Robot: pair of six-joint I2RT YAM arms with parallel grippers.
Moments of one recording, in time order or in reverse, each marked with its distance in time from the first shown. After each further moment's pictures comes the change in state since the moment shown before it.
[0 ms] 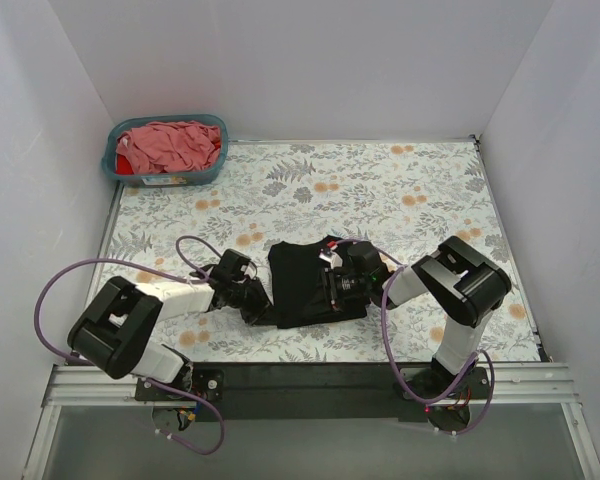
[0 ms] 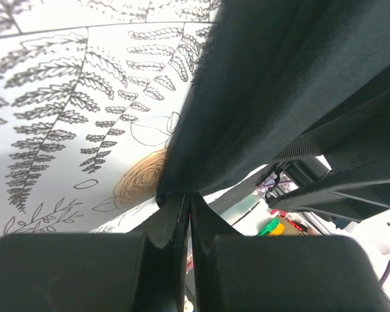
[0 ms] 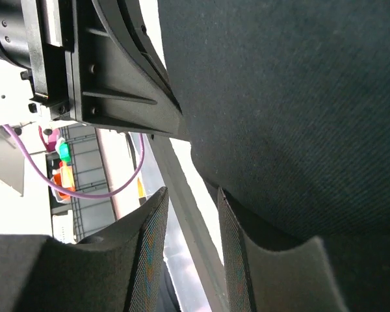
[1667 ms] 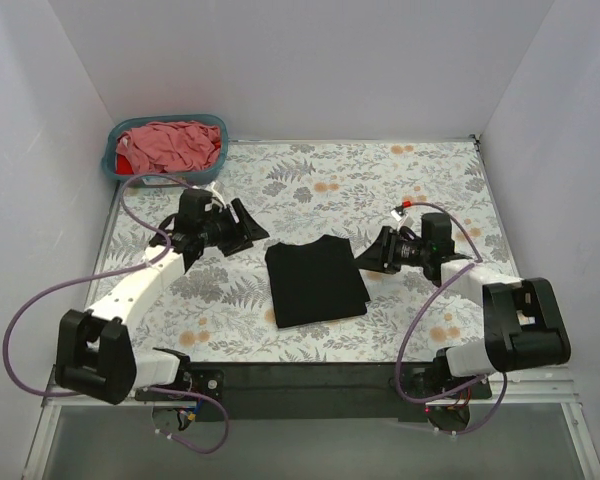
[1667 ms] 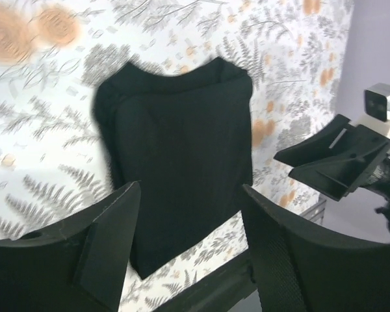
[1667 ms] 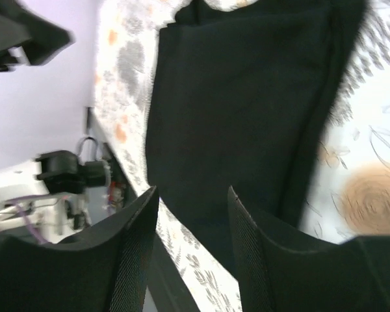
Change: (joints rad) left arm 0.267 -0.131 0.405 -0.148 -0.161 0.324; right arm -0.518 -0.372 0.016 -0.371 -0.026 -0.330
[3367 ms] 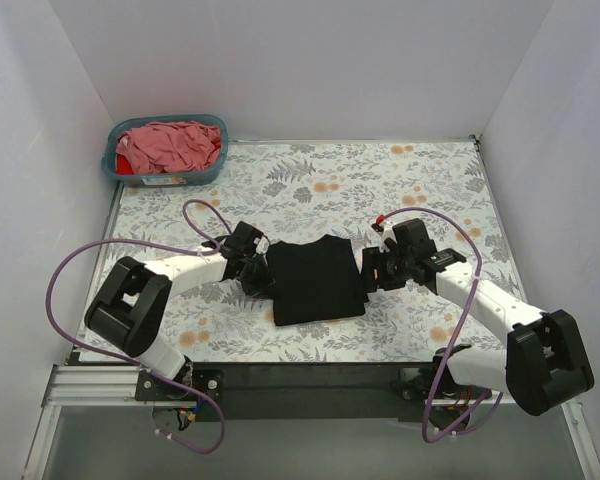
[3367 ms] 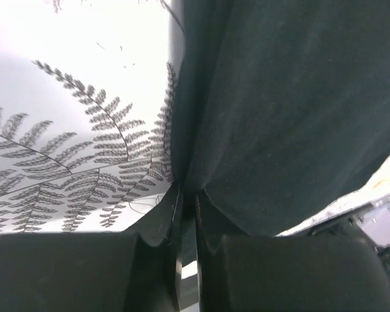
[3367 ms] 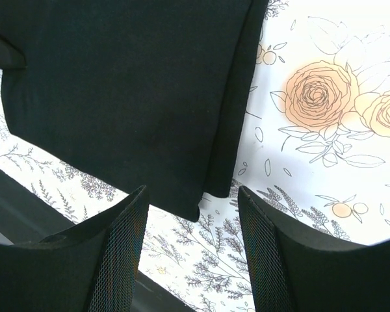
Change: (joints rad) left arm -0.254 0.258 -0.112 -0.093 -0.128 -0.140; right arm 0.272 -0.215 0.126 -0.682 0.576 -0.339
